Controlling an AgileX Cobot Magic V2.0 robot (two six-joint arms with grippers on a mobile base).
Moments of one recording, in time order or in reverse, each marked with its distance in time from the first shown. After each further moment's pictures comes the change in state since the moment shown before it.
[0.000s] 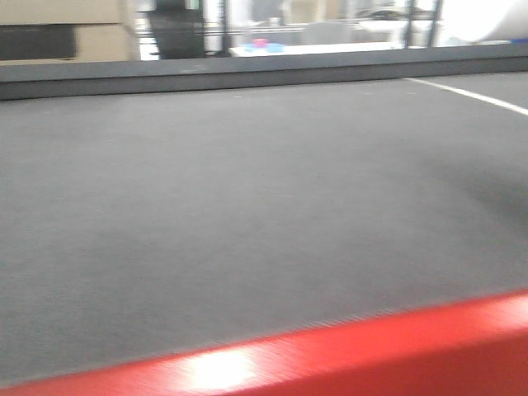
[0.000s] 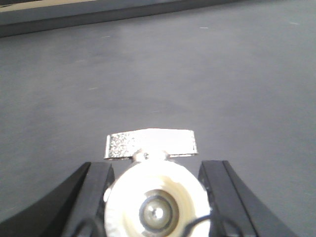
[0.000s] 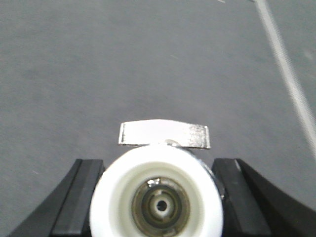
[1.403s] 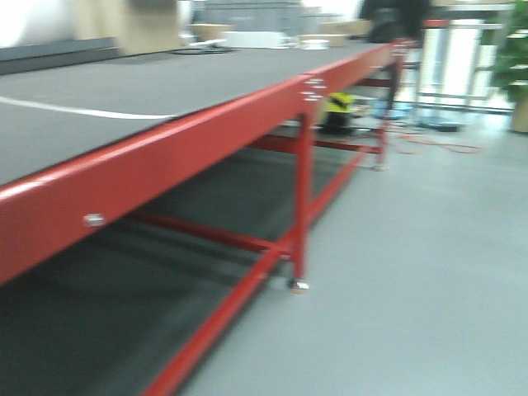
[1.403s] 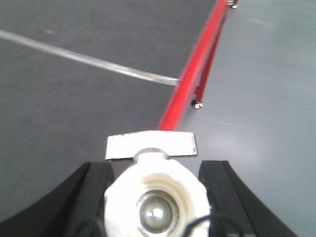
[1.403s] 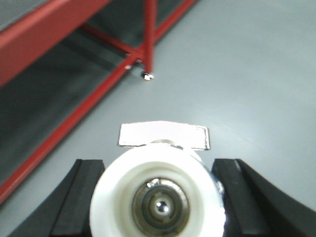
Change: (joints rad) left arm 0.000 0.000 0.000 -0.002 -0.001 0.000; right arm 0.000 0.000 0.000 0.000 0.000 0.000
